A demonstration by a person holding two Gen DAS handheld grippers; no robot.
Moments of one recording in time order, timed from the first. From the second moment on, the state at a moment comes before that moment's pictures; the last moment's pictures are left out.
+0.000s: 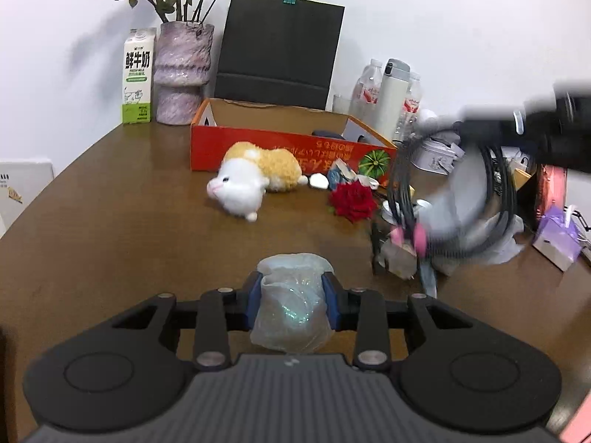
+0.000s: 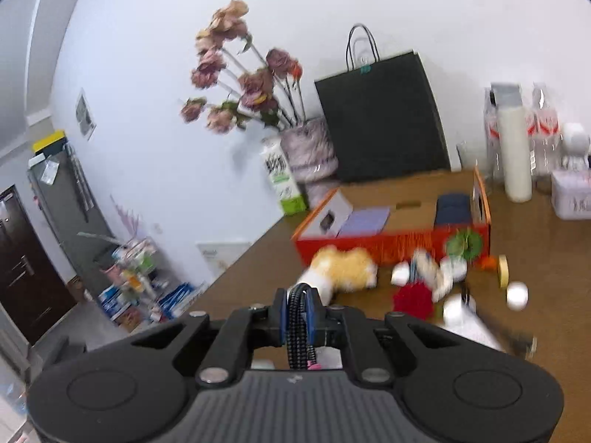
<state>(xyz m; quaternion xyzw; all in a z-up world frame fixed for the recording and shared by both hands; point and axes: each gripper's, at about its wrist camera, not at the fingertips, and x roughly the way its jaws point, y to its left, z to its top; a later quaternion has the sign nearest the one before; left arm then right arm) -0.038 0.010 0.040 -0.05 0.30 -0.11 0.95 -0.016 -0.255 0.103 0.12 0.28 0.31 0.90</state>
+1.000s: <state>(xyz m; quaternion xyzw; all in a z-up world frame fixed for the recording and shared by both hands) -0.055 -0.014 0.018 -0.01 0.33 -0.13 0.94 -0.070 -0.211 0.005 -0.06 0.35 0.15 0.92</state>
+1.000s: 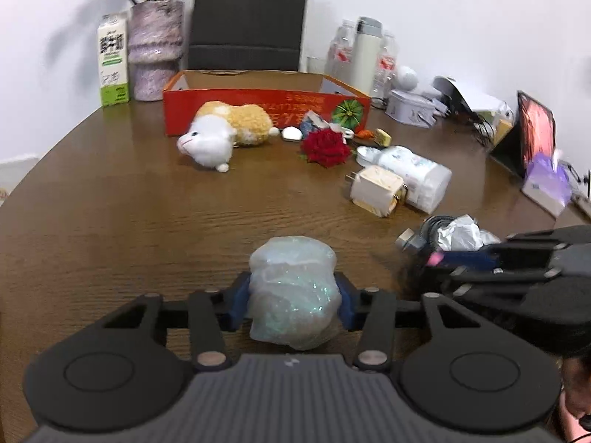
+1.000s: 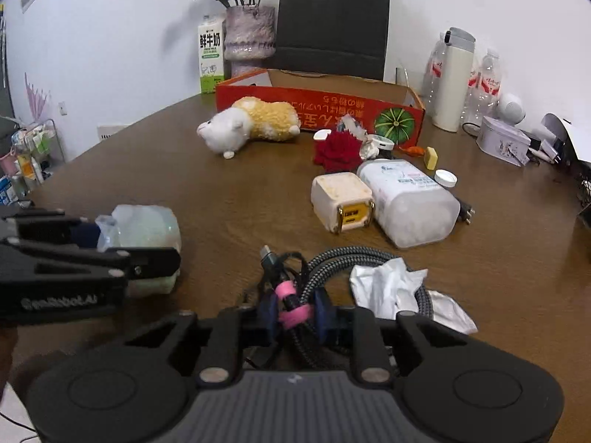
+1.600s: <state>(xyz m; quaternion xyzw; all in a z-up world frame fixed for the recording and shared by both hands) -0.021 -0.001 0.102 -0.05 0.26 -0.14 0.95 -0.060 -0.256 0.106 -0.02 0.23 0.17 0.96</state>
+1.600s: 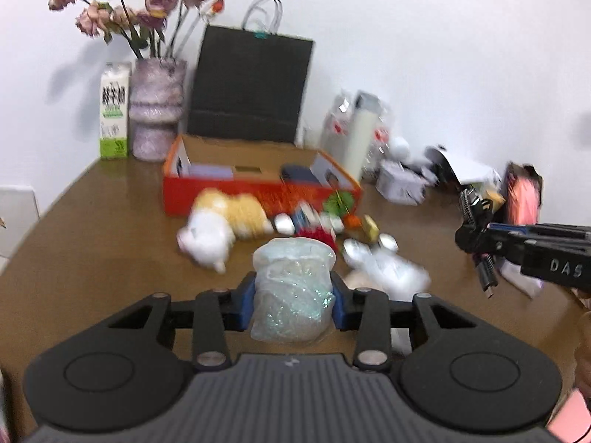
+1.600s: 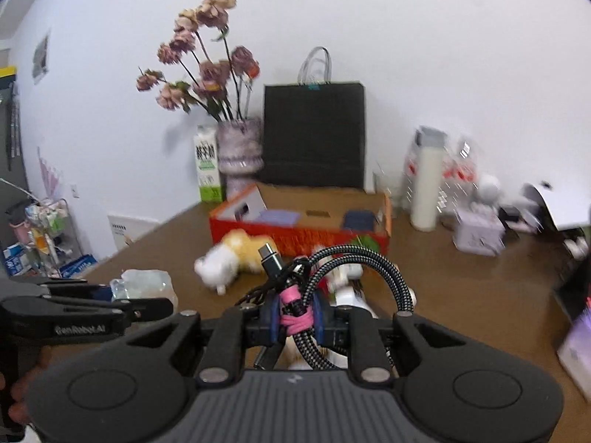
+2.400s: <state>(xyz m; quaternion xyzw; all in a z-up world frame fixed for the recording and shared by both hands) 0.388 -0.002 0.075 -0.02 0.37 -0.02 0.93 0.431 -0.168 0.032 0.11 0.46 0.19 0.86</state>
